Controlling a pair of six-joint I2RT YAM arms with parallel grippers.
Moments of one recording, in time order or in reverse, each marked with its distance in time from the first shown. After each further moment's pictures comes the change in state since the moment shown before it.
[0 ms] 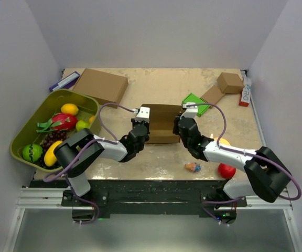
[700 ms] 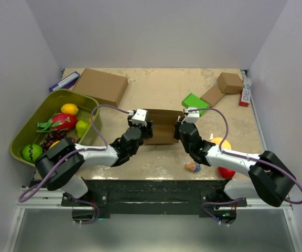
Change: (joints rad) left arm -0.031 -0.210 -0.086 -0.127 0.142 -0.091; right arm 0.042 -0.064 -0.069 -0.030 0.039 0.060
